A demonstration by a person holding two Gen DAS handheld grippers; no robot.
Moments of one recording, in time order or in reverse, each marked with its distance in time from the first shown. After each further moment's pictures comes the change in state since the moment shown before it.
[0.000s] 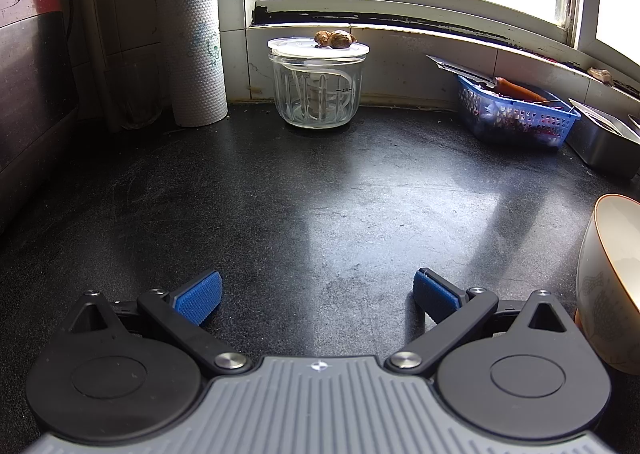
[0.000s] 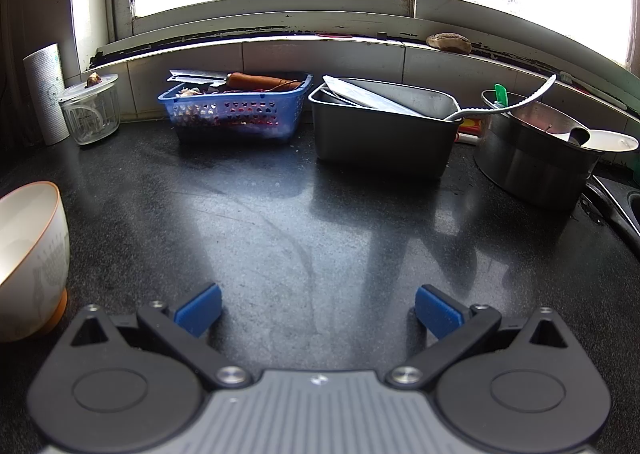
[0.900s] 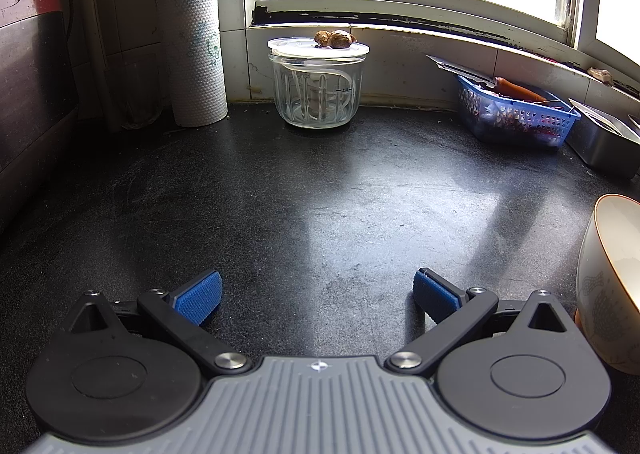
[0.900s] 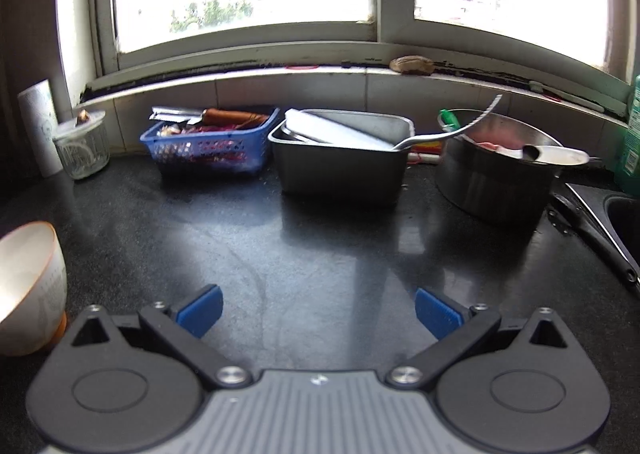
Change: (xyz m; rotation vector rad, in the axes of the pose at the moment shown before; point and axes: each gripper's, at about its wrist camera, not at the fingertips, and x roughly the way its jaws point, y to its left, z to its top) left arm 0.000 0.000 0.000 0.000 0.000 0.000; right arm -0.041 -0.056 0.009 0.100 -0.071 0.012
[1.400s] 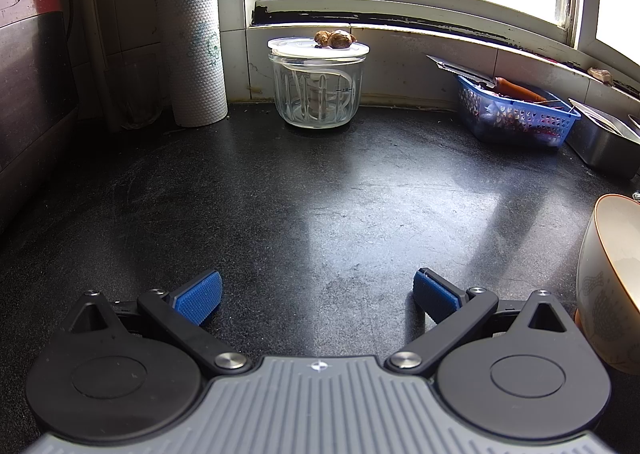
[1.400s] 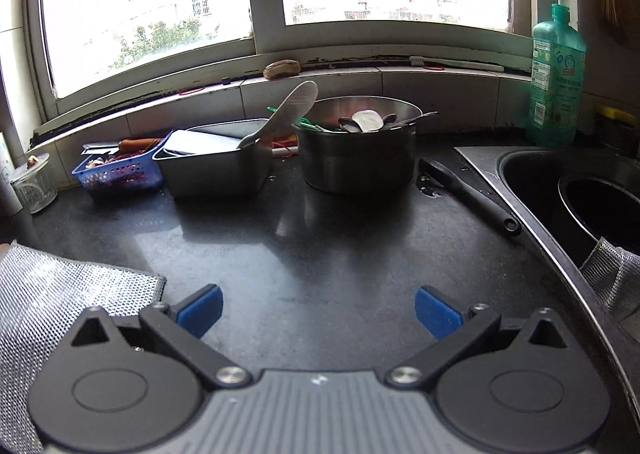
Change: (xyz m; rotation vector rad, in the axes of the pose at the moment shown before) left arm 0.000 0.000 0.000 0.000 0.000 0.000; right arm -0.028 -0.081 -0.028 0.089 -0.005 -0.089
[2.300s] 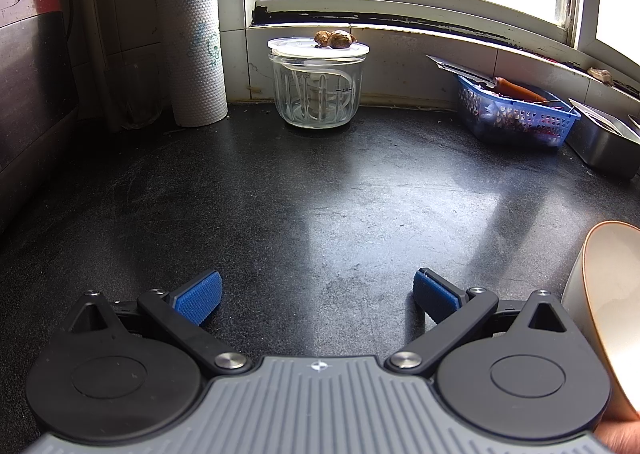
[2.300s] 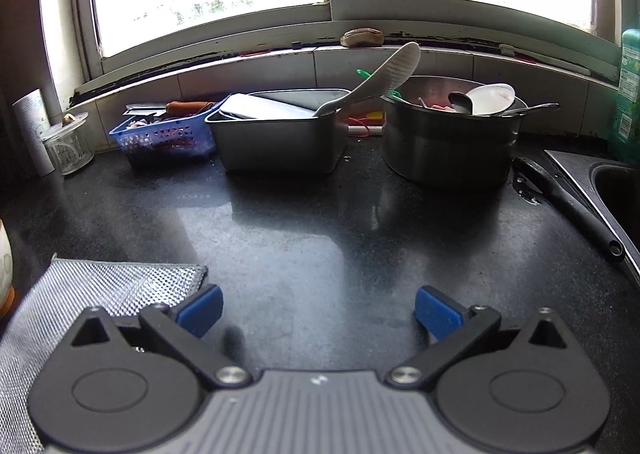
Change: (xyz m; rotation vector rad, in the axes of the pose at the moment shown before) left arm 0.000 0.000 0.000 0.000 0.000 0.000; right arm 0.050 0.031 0.005 -0.109 0.045 0.141
